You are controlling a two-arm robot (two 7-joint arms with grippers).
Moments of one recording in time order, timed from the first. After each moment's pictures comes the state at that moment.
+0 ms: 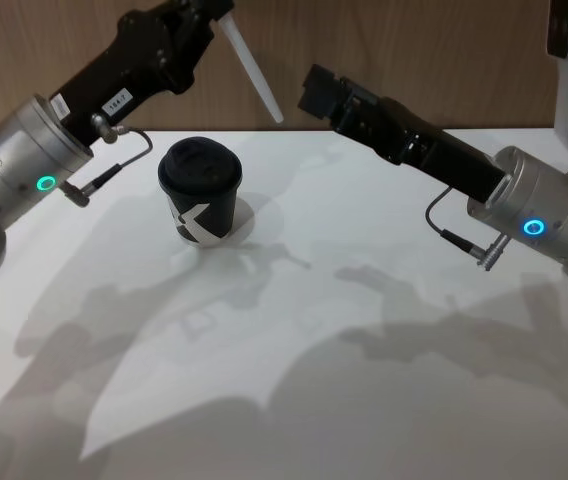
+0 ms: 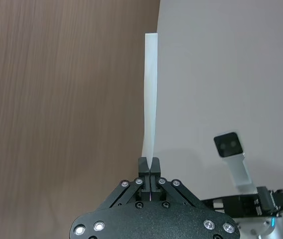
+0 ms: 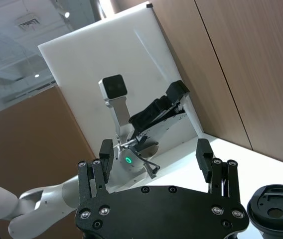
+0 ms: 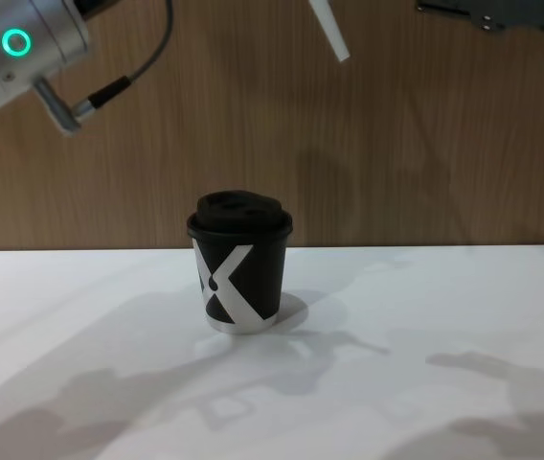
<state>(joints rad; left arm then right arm) -0.56 0.40 0.46 -1.47 -0.98 -0.12 -0.74 0.43 0.47 -0.36 -1.57 1.10 0.34 0.88</state>
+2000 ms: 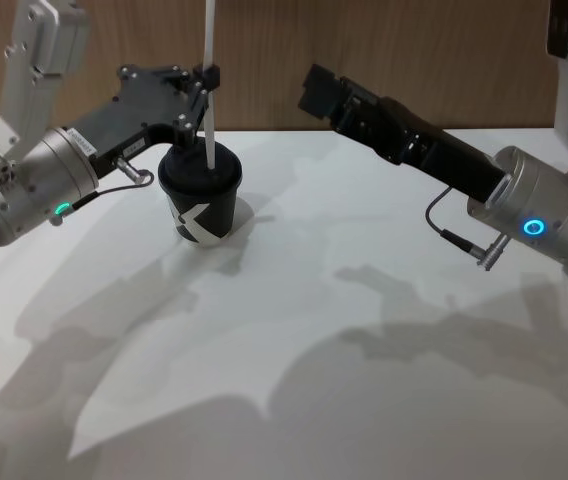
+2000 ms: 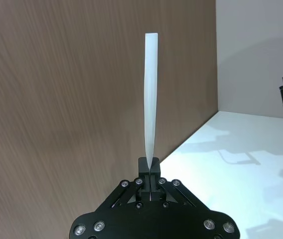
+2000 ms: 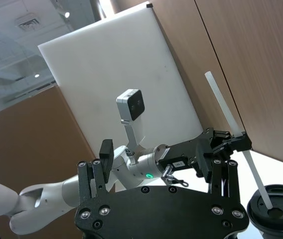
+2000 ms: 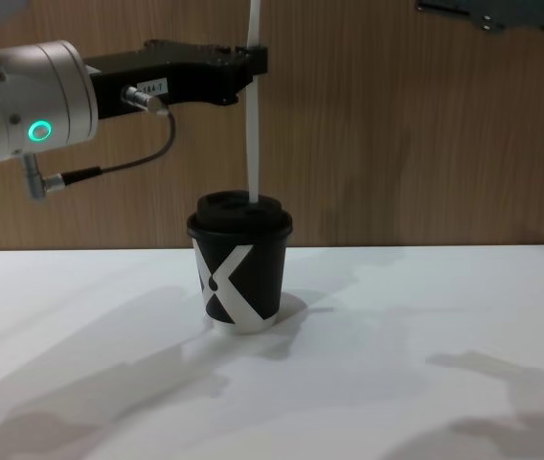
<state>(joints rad) -0.56 0.46 0.52 -1.48 -0.52 -0.06 -0.43 0.43 0.47 -0.36 -1.57 1.10 0.34 0.88</state>
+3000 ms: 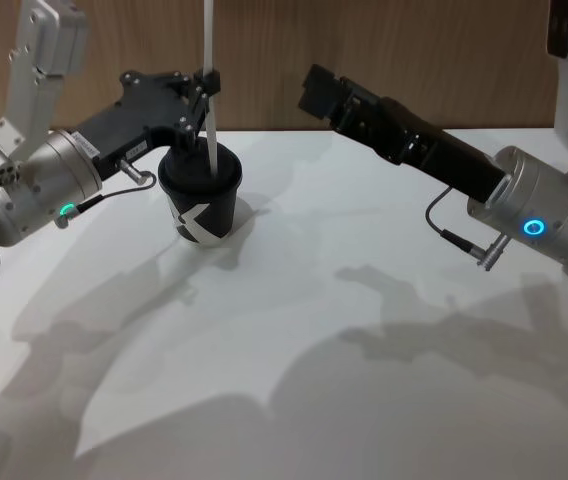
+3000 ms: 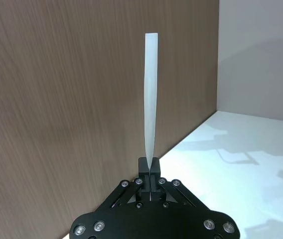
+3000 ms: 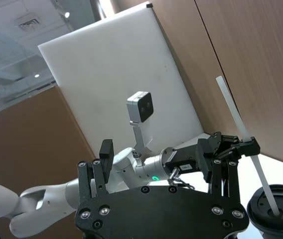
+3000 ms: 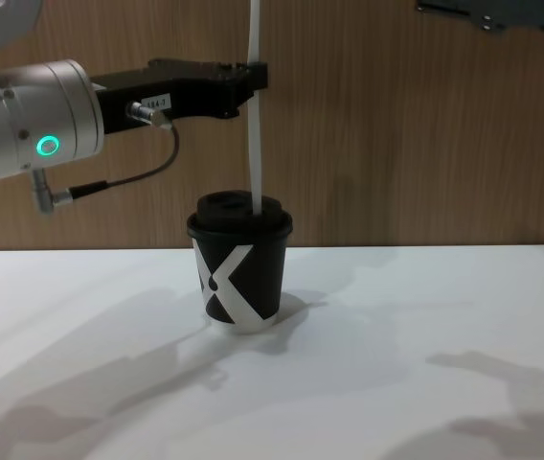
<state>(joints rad) -0.57 0.42 0.50 -1.41 -0.53 -0.06 -0.47 0.43 0.47 -0.36 -1.57 1.10 0.34 0.88</state>
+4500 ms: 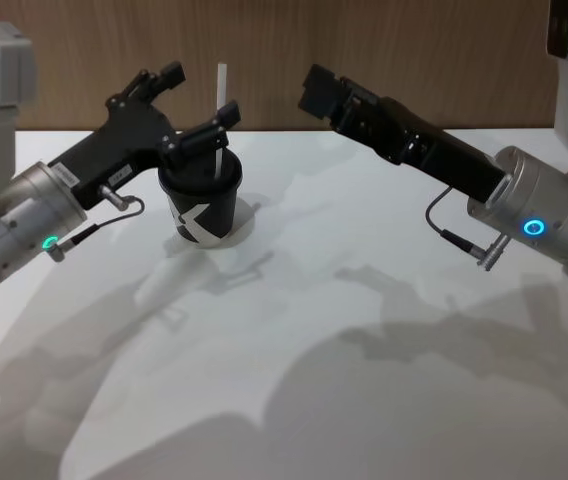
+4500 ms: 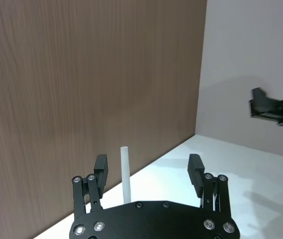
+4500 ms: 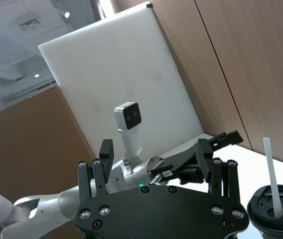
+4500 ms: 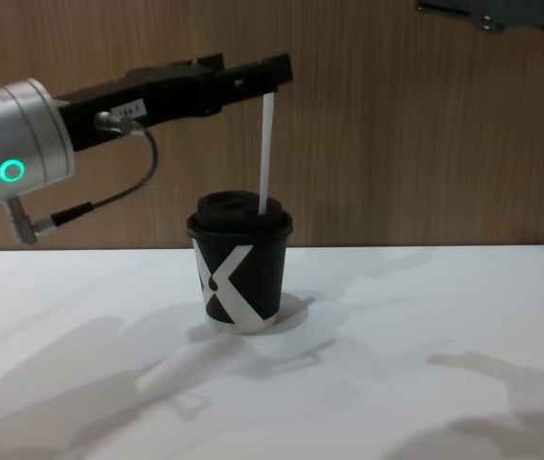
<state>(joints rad) -0.45 0.41 0.41 -1.47 -0.64 -0.10 -0.56 0.43 0.47 -0.36 -1.57 1.10 0.34 0.88</state>
